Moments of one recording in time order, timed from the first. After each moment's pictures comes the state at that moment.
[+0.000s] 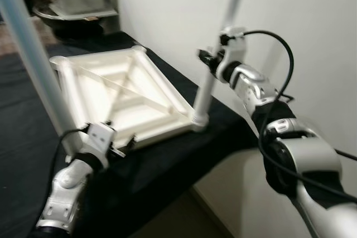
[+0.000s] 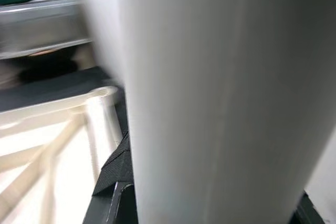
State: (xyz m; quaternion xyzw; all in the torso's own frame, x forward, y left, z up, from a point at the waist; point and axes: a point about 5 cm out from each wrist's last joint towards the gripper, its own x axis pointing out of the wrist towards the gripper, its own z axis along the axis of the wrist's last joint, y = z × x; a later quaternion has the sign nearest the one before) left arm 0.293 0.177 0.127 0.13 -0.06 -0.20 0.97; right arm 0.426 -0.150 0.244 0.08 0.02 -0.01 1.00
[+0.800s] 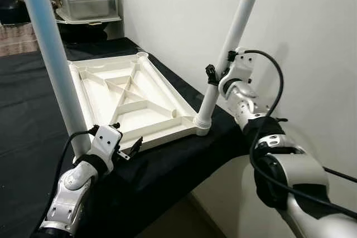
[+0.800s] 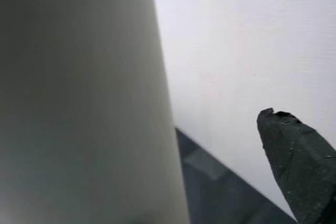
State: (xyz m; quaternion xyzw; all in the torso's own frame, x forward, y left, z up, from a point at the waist) left arm 0.291 0.183 0.121 0.13 -0.04 -0.19 0.97; right arm 0.422 -0.150 0.234 0.12 0.03 0.02 0.99
